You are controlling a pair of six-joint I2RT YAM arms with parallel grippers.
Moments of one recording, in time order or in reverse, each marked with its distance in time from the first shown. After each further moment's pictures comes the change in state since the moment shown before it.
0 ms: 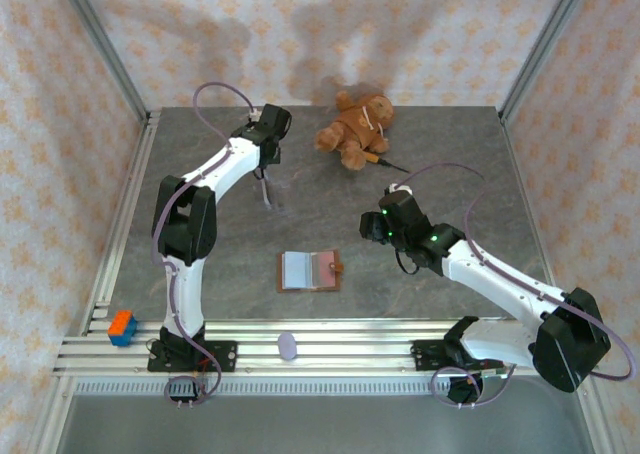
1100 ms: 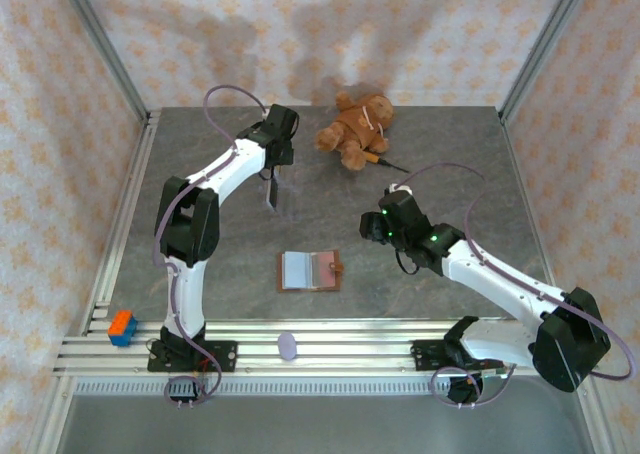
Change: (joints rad) left arm -0.035 -0.002 0.013 0.029 0.151 0.010; right arm 0.000 0.001 0.000 -0.001 0.000 0.000
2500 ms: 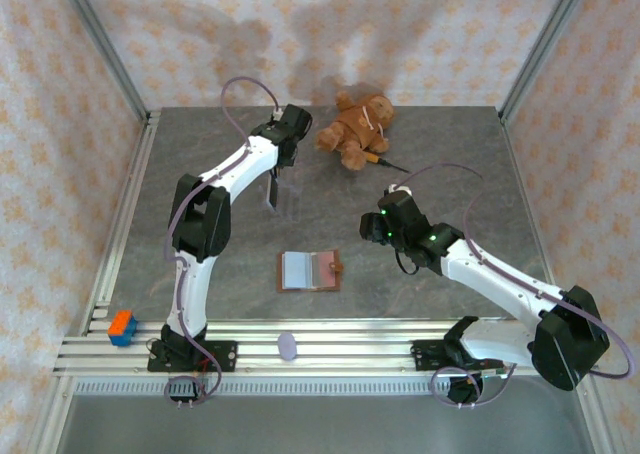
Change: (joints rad) left arm -0.046 0.094 0.135 -0.132 -0.251 0.109; right arm 0.000 0.010 0.000 -0.006 0.000 0.000
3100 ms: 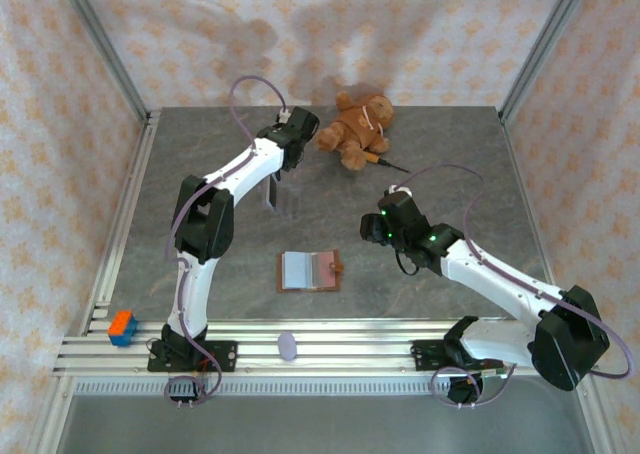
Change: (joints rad) left arm -0.033 0.000 0.000 0.000 -0.075 0.033; right arm 0.000 0.000 -0.006 0.000 0.000 0.003
